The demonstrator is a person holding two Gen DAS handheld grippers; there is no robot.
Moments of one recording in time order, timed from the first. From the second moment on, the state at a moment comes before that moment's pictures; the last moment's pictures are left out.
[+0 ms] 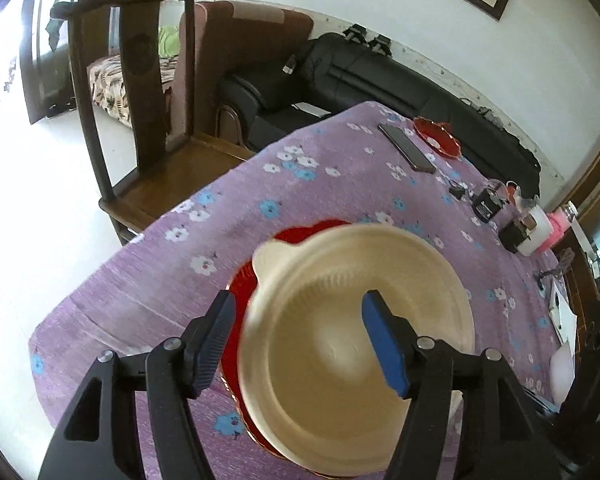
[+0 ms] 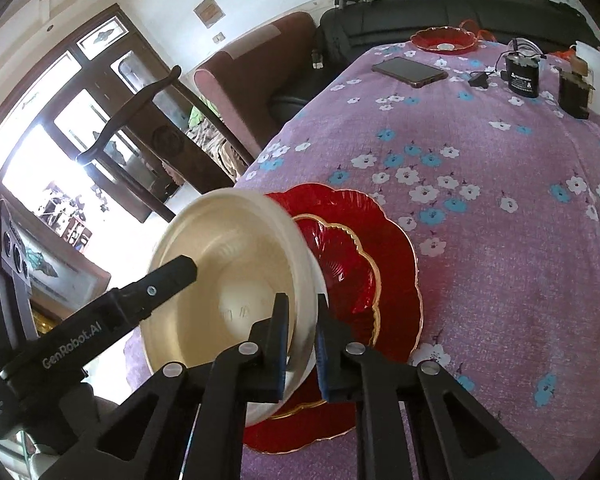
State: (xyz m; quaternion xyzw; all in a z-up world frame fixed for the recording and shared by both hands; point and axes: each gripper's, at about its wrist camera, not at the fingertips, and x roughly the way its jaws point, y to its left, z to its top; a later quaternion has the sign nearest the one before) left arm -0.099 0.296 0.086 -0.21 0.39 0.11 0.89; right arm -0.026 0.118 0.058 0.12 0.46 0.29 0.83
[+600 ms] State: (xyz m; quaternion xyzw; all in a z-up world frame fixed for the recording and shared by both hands) left arm -0.115 0.320 0.107 -0.25 0.33 0.12 0.90; right arm -0.024 0.111 0.072 0.13 0.44 0.27 0.85
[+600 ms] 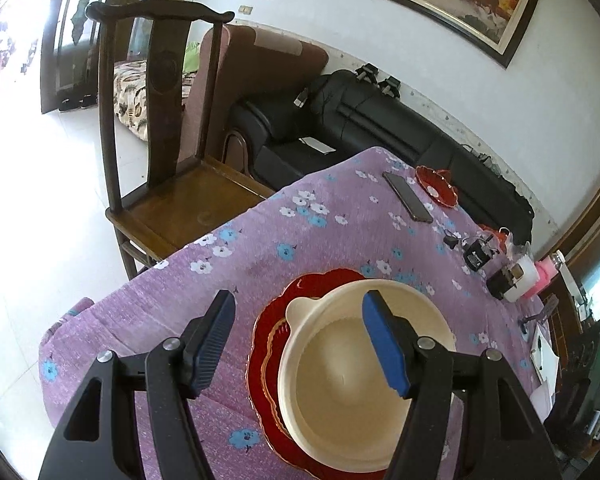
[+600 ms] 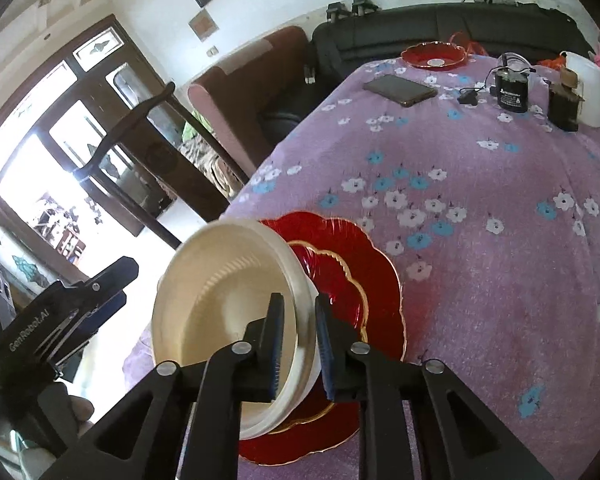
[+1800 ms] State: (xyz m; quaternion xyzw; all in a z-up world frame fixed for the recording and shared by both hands) left arm -0.132 0.315 0.124 -0.22 0.30 0.13 0.92; right arm -0.027 0.077 0.098 0.13 0.39 0.24 0.88
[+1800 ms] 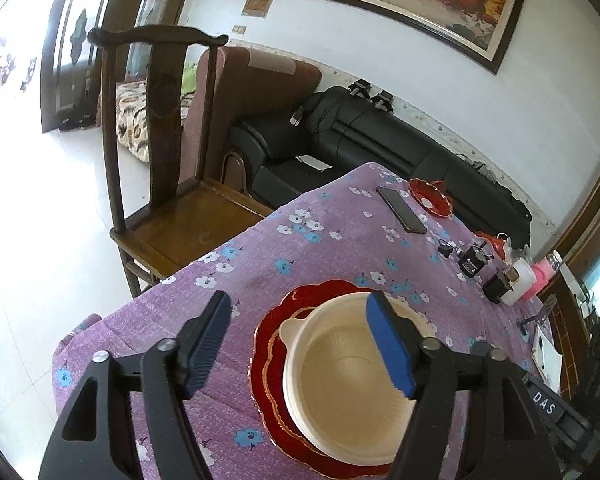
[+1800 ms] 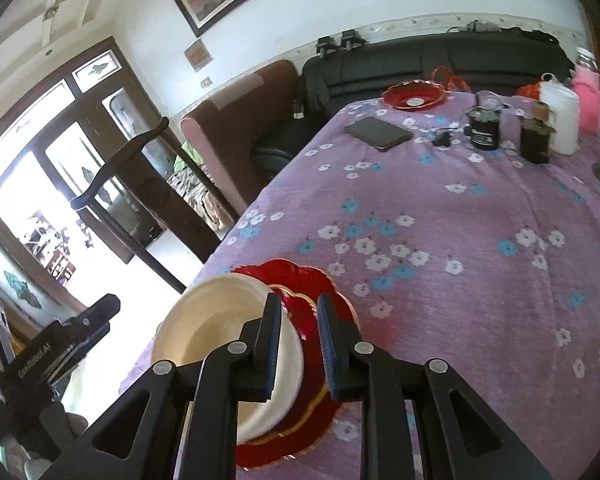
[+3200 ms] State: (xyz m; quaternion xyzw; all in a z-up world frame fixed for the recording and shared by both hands) left arm -0.098 0.048 0.157 0.01 0.33 -0.13 0.93; right arm -0.142 -0.296 0.099 0.21 0.32 -0.08 0.92
